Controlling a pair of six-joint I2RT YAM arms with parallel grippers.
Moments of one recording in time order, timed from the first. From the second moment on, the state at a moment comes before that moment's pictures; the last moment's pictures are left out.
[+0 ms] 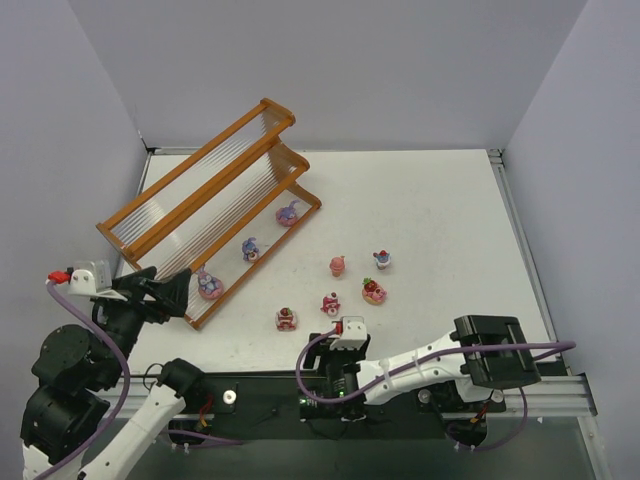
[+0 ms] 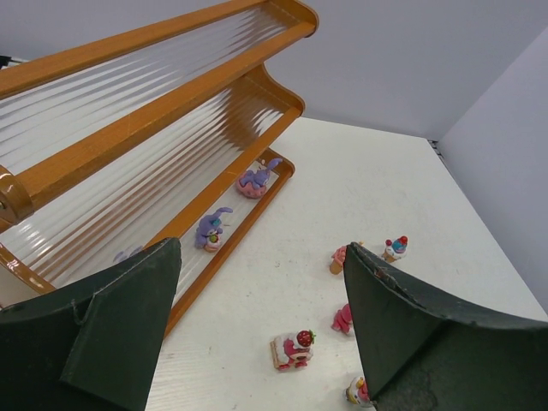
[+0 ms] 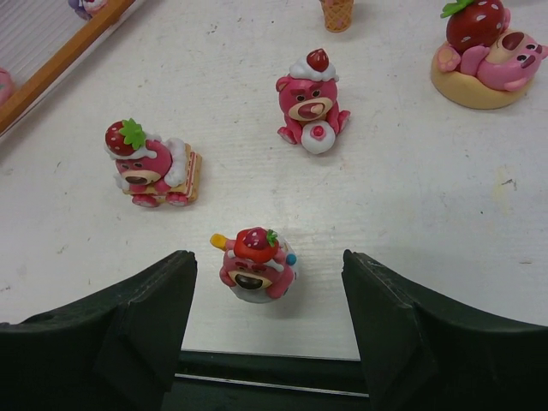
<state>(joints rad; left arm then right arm) -0.50 0.28 1.05 -0.77 -0.30 -0.38 1.71 1.63 0.90 -0.77 1.18 1.72</state>
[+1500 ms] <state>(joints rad) -0.50 0.23 1.05 -0.82 -0.36 -0.33 1.65 1.75 1.02 -0.67 1.18 1.41</state>
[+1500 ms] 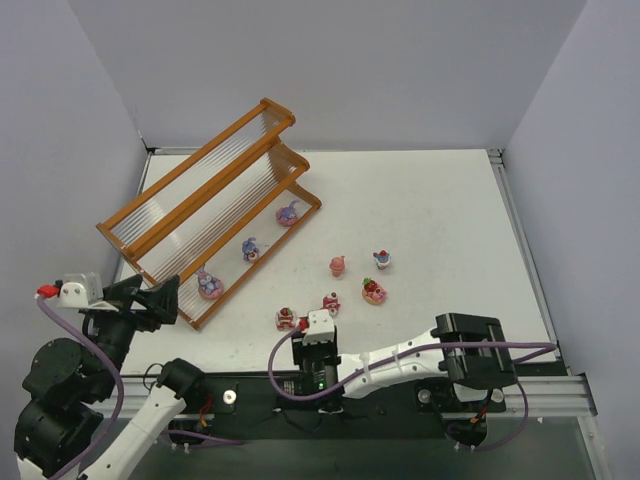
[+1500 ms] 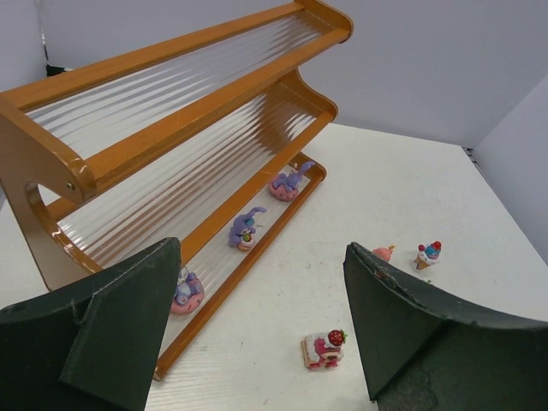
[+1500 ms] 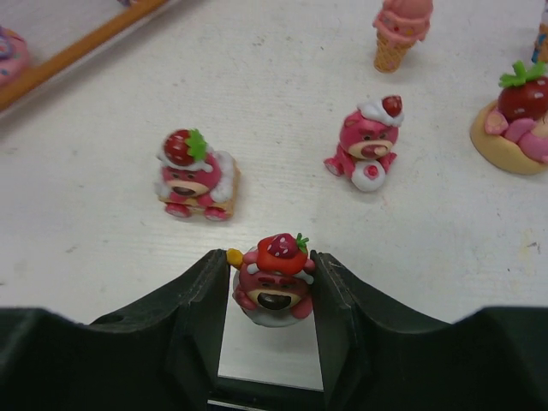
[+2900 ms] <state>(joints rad) -0.59 0.06 1.24 -1.04 -0.76 -0.29 1.33 2.28 2.14 -0.07 0.64 0.16</state>
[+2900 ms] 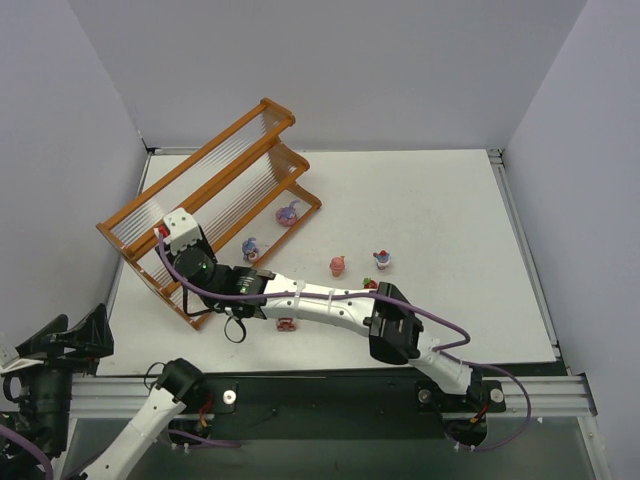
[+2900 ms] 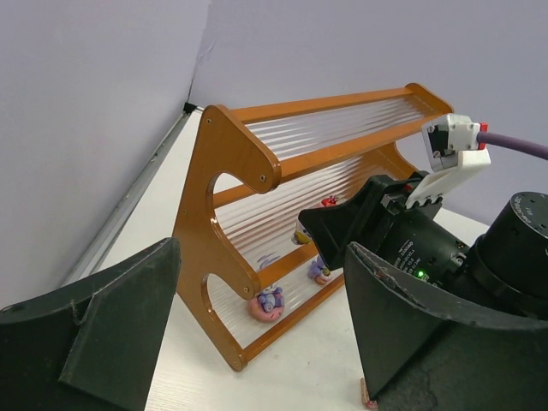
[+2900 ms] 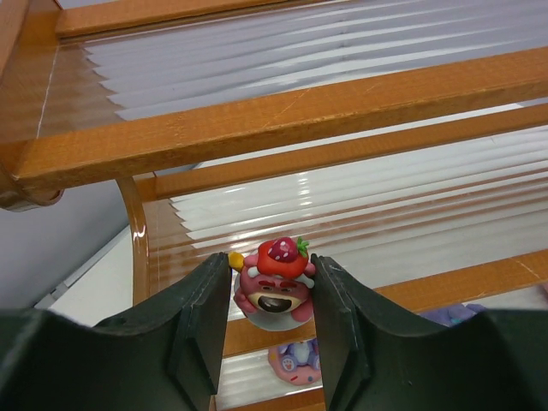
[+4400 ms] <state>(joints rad) -0.65 0.05 1.25 -1.07 -0.81 -0.30 1.31 2.37 2.16 0.02 0.61 0.20</state>
